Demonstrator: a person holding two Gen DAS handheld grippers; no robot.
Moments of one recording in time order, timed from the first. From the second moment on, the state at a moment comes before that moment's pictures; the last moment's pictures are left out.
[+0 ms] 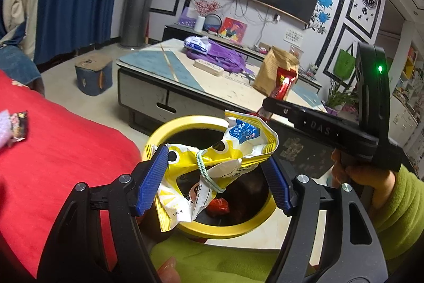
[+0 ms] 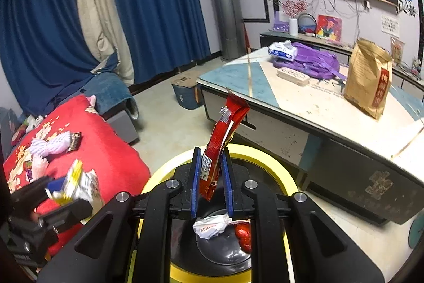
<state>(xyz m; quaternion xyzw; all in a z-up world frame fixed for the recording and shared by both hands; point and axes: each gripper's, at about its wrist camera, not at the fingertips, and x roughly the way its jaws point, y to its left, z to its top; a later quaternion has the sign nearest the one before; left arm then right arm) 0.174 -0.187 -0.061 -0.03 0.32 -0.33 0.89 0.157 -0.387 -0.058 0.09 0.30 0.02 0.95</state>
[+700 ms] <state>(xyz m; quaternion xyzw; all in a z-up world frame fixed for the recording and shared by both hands) 0.196 -0.231 -0.107 0.02 0.36 -0.35 0.86 0.173 -0.417 -0.087 0.14 0.34 0.01 0.93</state>
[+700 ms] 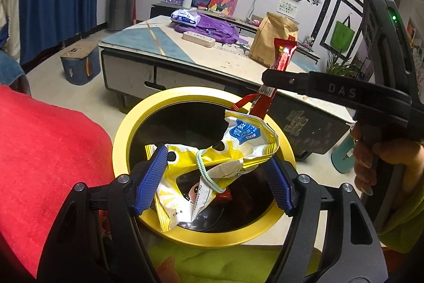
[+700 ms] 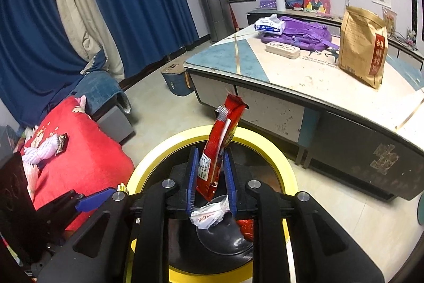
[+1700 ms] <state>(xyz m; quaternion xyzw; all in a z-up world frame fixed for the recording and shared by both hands) 0.194 -0.194 -0.079 0.00 0.38 -0.25 0.89 0.159 -0.407 -0.066 0.13 0.30 0.01 0.94</state>
